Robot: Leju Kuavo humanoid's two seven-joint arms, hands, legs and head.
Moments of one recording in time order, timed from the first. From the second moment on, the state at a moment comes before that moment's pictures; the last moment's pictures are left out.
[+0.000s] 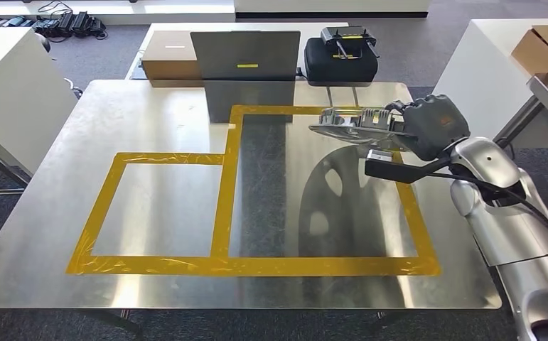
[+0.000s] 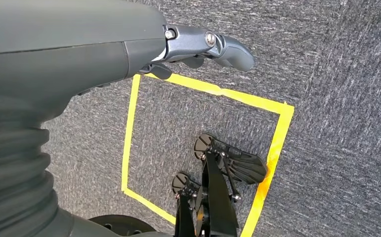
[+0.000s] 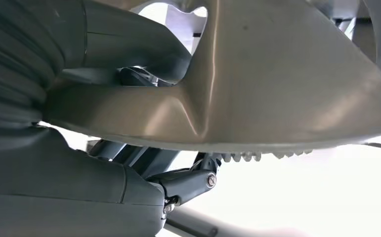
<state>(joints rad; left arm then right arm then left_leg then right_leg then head) -0.05 -0.09 1.36 -0.21 -0.89 -0.07 -0.20 -0.74 -0.36 0.43 -1.23 1.19 -0.13 -0.23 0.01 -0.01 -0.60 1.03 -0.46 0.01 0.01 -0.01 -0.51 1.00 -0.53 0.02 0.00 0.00</state>
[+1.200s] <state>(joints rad) -0.06 -0.09 1.36 -0.21 -0.93 -0.10 -0.29 -0.82 -0.06 0.68 -0.83 1.14 -0.19 -0.24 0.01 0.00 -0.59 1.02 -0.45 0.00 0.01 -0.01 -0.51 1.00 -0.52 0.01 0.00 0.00</state>
